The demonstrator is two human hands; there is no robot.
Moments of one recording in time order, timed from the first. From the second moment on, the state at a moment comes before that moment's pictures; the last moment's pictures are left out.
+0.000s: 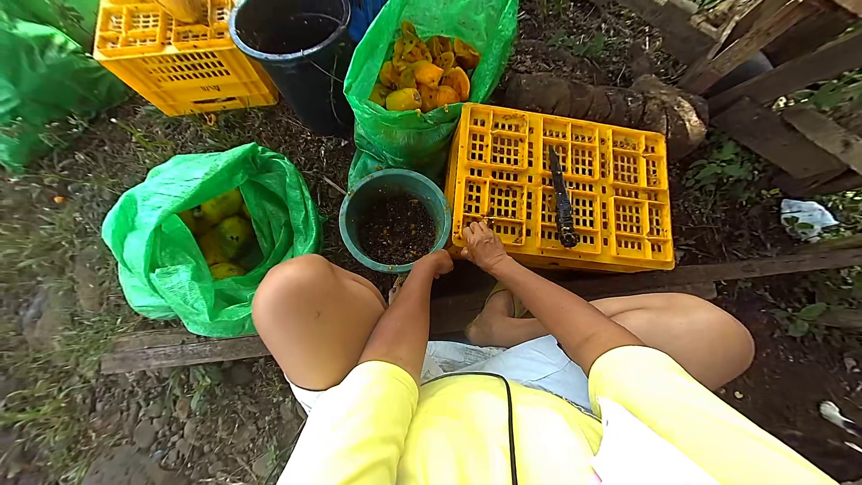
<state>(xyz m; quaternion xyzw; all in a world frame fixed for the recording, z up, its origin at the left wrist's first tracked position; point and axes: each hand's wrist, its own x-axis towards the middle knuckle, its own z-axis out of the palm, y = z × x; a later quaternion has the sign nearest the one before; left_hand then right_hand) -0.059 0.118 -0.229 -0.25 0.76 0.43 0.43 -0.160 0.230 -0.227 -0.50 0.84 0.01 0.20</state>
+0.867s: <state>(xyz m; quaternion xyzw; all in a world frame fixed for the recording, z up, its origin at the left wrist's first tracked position) 0.120 -0.164 -0.084 -0.49 0.79 0.36 0.07 -0.160 0.241 -0.222 -0.46 0.86 0.02 0.22</state>
